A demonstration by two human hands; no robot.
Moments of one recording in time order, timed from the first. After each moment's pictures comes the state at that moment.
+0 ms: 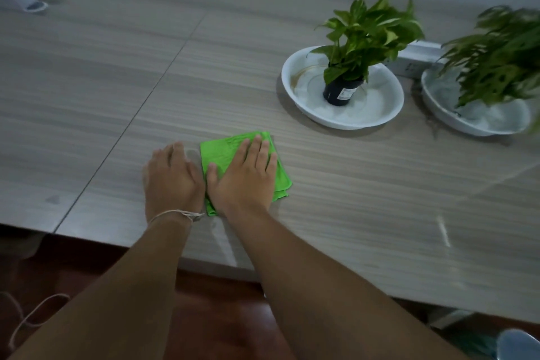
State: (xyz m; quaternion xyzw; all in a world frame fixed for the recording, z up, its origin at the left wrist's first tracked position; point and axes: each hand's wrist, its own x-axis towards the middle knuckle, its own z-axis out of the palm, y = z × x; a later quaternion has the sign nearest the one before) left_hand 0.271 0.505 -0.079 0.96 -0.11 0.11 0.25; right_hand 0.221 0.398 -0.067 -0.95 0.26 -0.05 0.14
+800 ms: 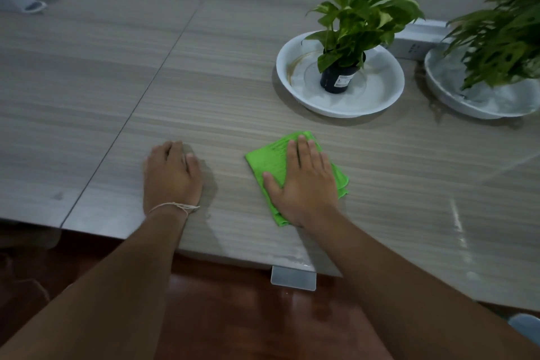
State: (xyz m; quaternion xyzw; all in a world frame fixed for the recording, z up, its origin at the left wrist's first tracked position) left_hand 0.263 0.505 -0.070 0.96 -0.13 0.08 0.25; right_hand 0.141 0.293 -0.070 -0.97 0.21 -0.03 0.09
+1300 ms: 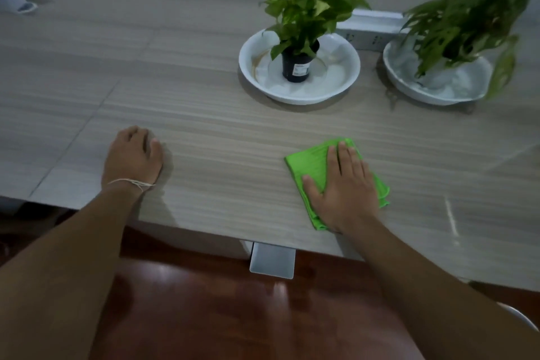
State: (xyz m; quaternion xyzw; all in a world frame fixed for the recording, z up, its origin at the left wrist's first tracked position) left_hand 0.251 0.502 -0.059 0.97 -0.13 0.05 0.20; right_hand 0.017 0.183 -0.062 -0.96 0.26 -0.02 0.07
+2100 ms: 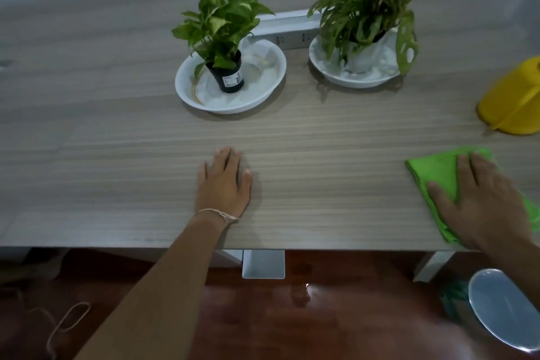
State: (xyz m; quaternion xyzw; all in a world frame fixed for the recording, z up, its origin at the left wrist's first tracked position) left_hand 0.091 0.280 -0.071 0.94 -0.32 0.00 0.14; right_hand -0.214 -0.039 -0.061 -0.90 0.43 -0.03 0.03
